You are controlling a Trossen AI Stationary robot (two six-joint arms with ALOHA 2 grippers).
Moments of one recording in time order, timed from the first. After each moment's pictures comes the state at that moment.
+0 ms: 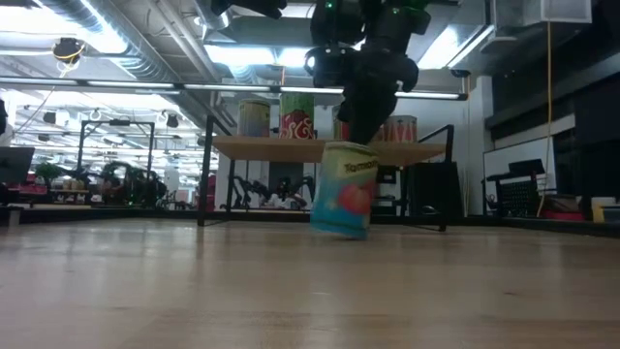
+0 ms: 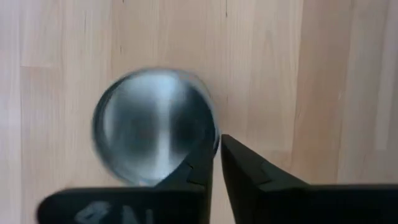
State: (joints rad) left arm -0.03 1.34 1.40 -0.68 -0.35 -0.31; right arm -0.10 1.87 1.49 -0.87 -0.08 -0.14
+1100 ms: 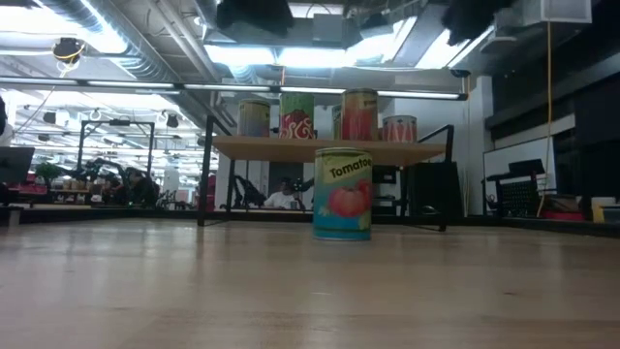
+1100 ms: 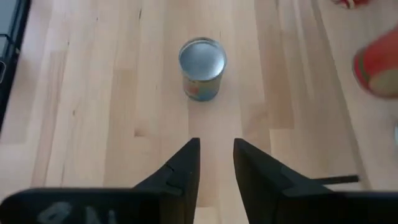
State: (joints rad) left arm -0.08 1.44 1.40 -0.70 -0.35 -0.43; right arm 0.03 1.16 1.25 -1.02 0.03 0.05
